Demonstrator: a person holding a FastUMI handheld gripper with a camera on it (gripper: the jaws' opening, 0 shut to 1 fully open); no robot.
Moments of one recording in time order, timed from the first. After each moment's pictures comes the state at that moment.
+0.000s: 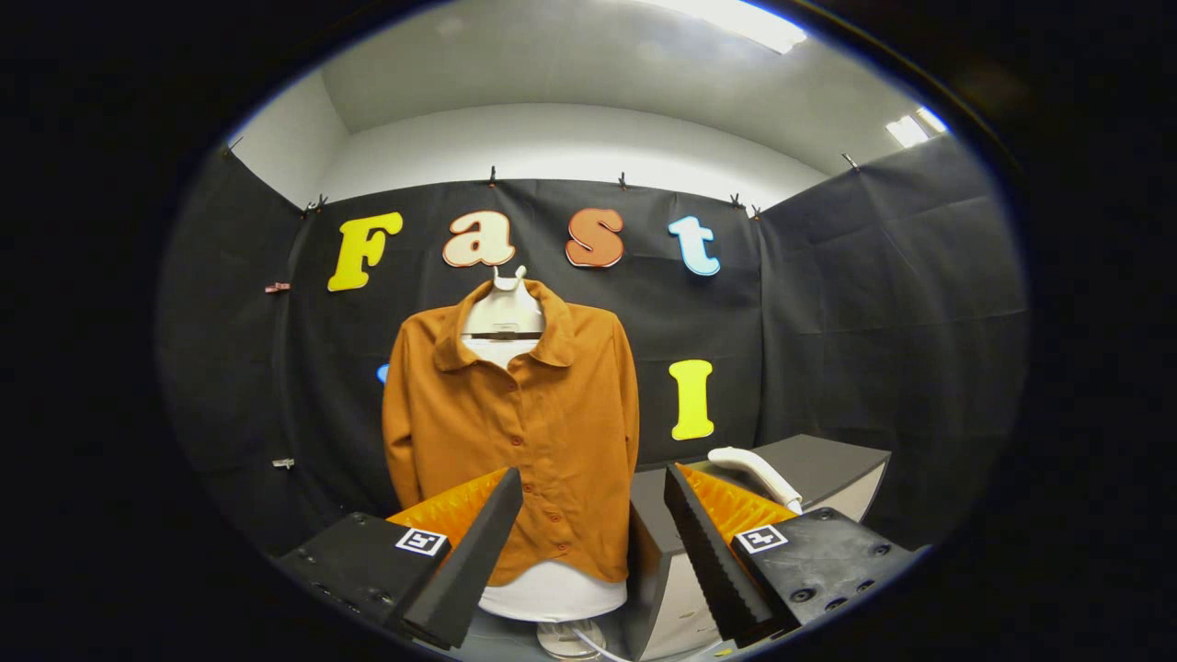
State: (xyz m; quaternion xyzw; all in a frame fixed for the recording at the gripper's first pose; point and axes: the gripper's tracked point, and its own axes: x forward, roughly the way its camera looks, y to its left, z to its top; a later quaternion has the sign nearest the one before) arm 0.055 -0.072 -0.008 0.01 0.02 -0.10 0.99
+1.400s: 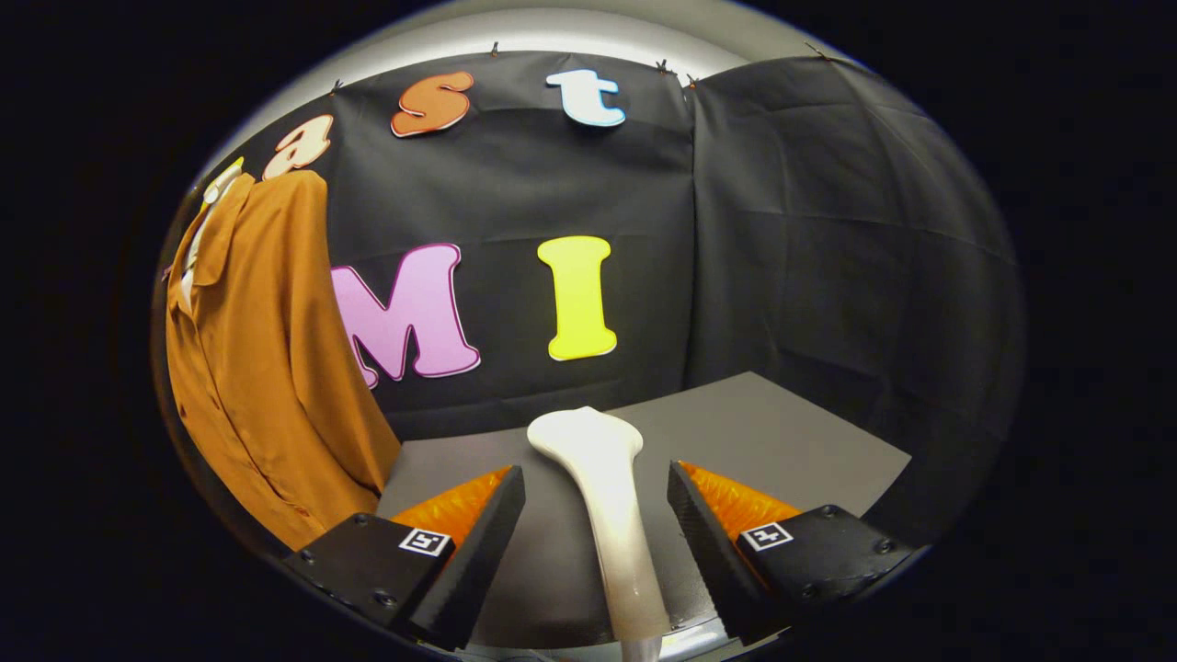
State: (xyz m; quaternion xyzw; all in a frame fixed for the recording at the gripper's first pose) arm 0.241 -0.382 -0.164 0.04 0.23 -0.18 0.96
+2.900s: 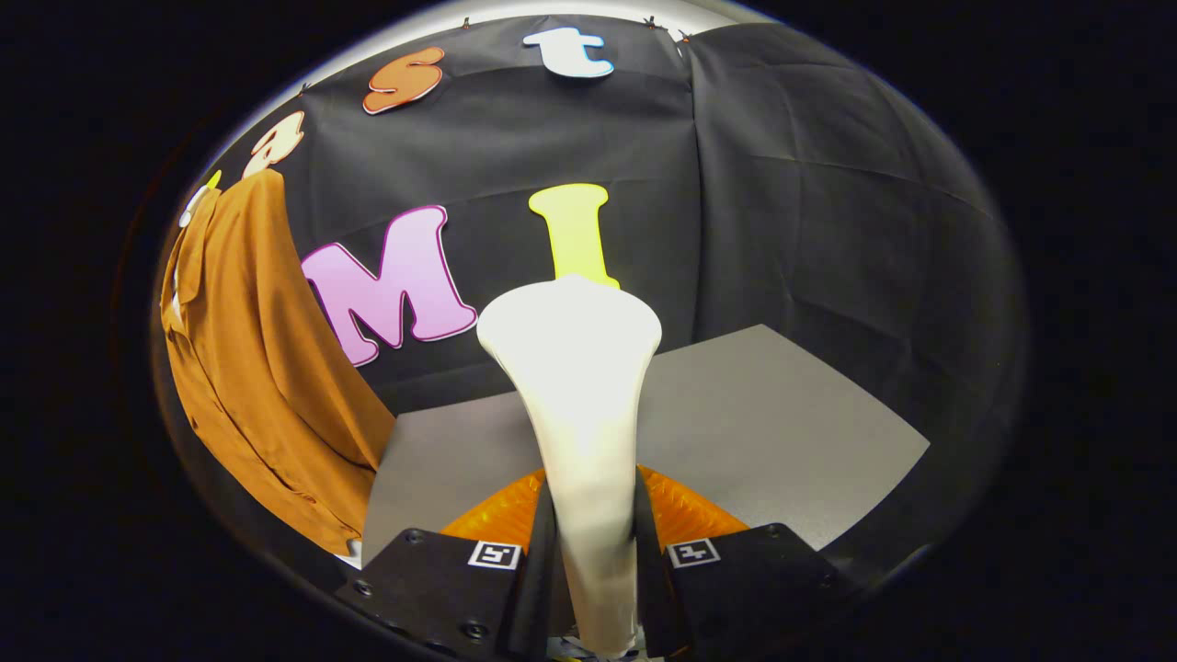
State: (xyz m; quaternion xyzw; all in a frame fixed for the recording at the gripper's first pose) arm 0.229 -0.393 -0.164 0.09 0.29 -0.16 0.94
